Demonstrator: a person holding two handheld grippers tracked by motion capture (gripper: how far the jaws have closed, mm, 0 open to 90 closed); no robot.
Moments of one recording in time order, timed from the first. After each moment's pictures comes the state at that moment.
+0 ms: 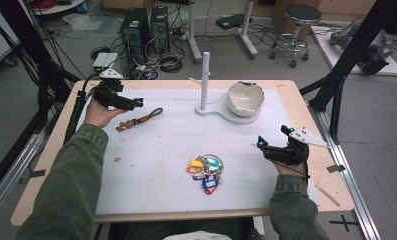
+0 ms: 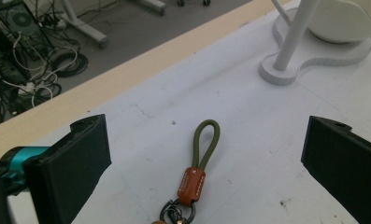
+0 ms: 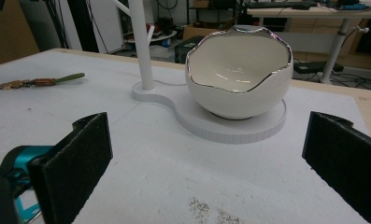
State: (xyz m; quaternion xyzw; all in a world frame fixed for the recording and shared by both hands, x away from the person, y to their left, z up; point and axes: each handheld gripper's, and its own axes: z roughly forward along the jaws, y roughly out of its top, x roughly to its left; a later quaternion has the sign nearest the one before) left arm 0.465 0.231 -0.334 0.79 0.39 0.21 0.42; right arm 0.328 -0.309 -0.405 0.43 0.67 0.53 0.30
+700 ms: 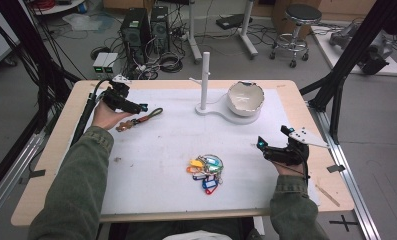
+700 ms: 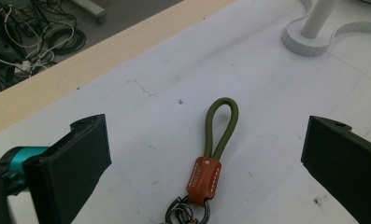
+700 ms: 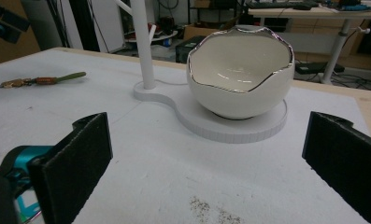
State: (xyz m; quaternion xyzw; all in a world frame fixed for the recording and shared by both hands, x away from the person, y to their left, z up) left arm 0.488 0.224 -0.366 0.81 0.40 0.20 0.38; right arm 0.328 -0.310 -0.405 0.42 0.67 0.53 0.30
